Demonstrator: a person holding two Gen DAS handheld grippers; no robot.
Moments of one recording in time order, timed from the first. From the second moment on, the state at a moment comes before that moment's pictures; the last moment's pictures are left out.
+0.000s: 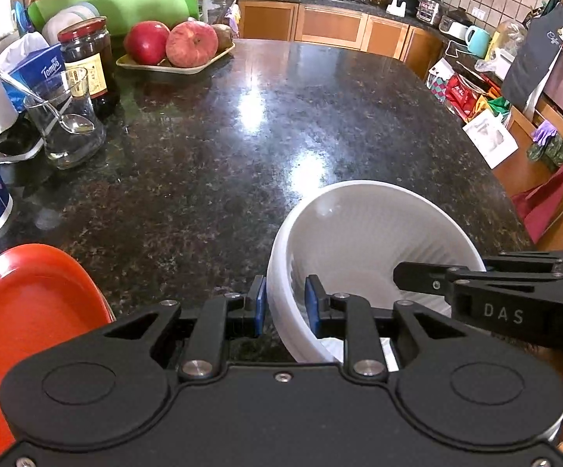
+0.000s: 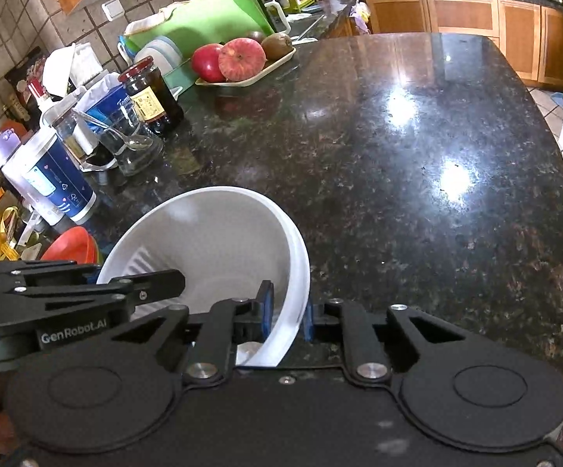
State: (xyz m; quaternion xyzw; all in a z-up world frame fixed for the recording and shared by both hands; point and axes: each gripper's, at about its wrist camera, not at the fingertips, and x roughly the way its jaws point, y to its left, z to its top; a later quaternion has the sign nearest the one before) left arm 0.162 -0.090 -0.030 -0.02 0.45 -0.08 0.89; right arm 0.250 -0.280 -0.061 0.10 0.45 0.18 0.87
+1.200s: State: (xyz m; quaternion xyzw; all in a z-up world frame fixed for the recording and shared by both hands) left arm 0.111 -0.060 0.005 -0.08 0.42 -0.02 0.90; right arm 0.206 -0.253 -0.018 0.07 0.41 0.26 0.87
